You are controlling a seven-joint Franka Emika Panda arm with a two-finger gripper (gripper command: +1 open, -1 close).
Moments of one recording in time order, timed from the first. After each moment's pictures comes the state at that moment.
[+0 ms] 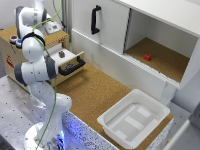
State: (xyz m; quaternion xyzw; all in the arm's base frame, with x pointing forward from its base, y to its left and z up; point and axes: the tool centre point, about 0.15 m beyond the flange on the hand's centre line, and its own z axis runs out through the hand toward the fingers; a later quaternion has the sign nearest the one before) arm 0.168 0.422 0.502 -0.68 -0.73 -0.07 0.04
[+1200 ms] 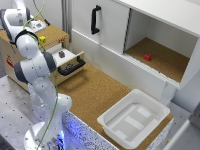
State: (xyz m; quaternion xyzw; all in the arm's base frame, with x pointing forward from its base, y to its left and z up) arm 0.149 0.441 0.478 -0.69 -0.72 -0.04 0.01
